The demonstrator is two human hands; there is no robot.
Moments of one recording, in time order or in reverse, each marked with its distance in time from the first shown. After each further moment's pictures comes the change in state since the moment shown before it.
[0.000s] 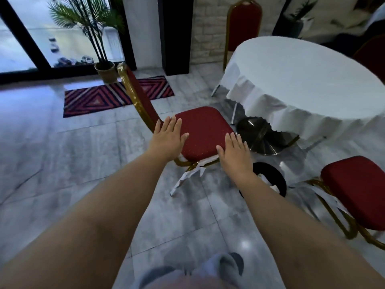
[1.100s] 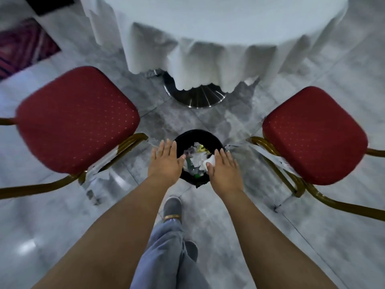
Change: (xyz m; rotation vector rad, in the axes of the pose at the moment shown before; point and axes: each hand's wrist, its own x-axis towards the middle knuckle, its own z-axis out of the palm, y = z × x) left_hand 0.225 0.370 0.316 0.040 -0.477 0.152; right_hand 0.102 0.420 0.161 0.151 -0.334 0.437
